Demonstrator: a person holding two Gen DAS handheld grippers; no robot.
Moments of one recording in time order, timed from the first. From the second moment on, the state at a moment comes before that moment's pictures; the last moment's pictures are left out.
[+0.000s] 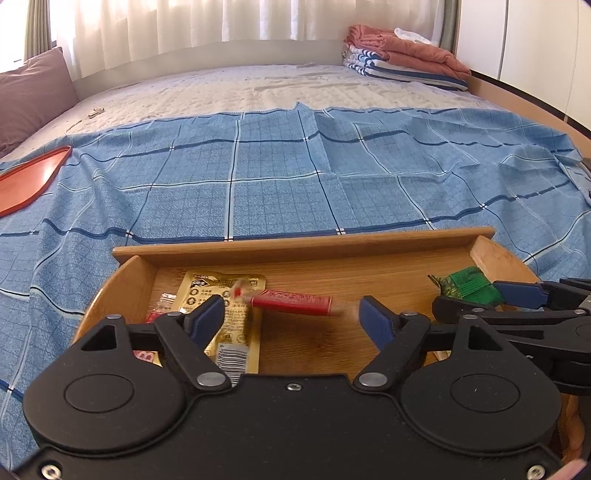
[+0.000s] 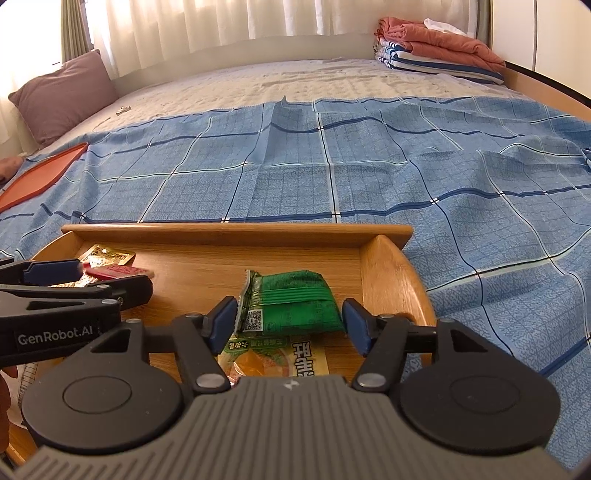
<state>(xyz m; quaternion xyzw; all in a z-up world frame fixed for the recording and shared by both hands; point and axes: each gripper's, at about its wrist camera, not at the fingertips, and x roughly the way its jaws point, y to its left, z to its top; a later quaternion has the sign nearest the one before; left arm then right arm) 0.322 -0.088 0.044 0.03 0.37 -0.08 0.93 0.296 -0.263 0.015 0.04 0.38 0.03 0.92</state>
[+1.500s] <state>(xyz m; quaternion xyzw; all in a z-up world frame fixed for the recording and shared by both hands) 0.064 0.019 0.044 0.03 0.29 -0.06 0.95 0.043 -0.199 0.020 -0.06 0.25 0.14 0.96</state>
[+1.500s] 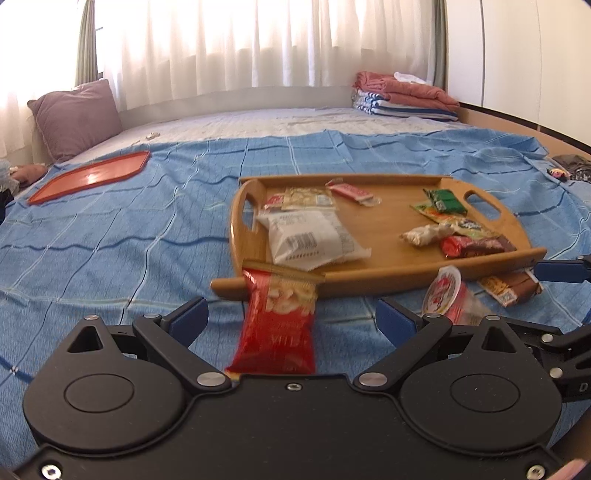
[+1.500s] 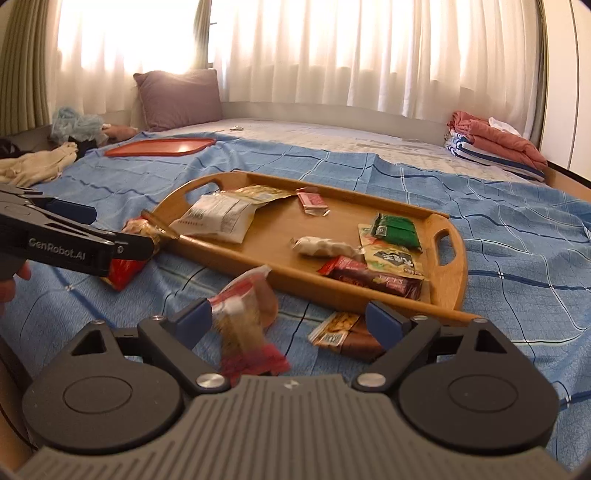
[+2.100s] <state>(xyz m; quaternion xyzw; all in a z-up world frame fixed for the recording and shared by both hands) 0.073 0.028 0.022 -0.01 0.33 -0.06 0.94 0.041 -0.183 -0.002 -0.03 0.28 0.16 0.95</state>
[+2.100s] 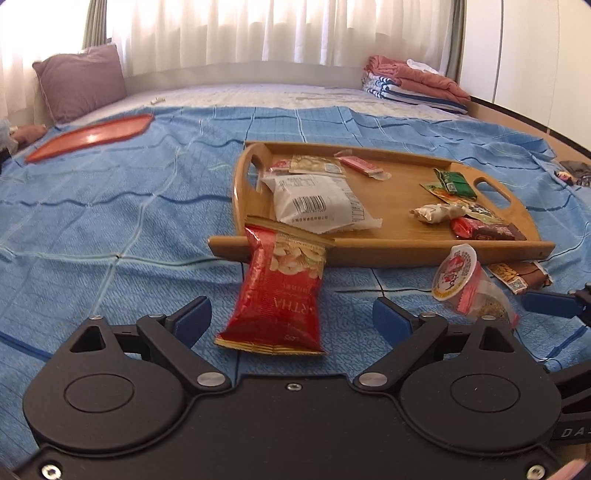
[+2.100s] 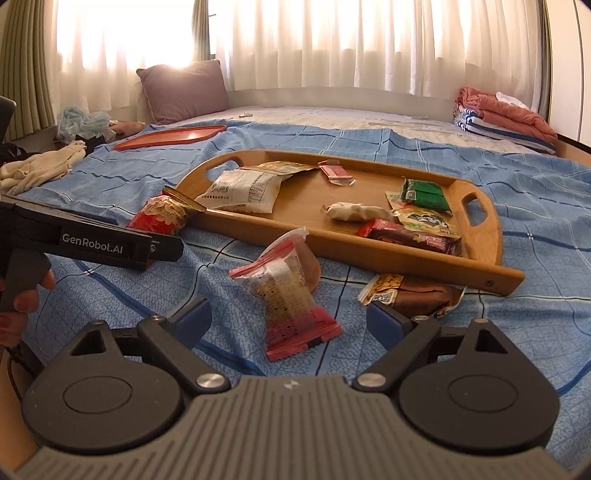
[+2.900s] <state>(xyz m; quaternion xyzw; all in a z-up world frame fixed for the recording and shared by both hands) 0.084 0.022 0.008 0.00 0.33 -0.06 0.94 0.061 -0.166 -0.017 -0.03 0.29 0.13 0.95</state>
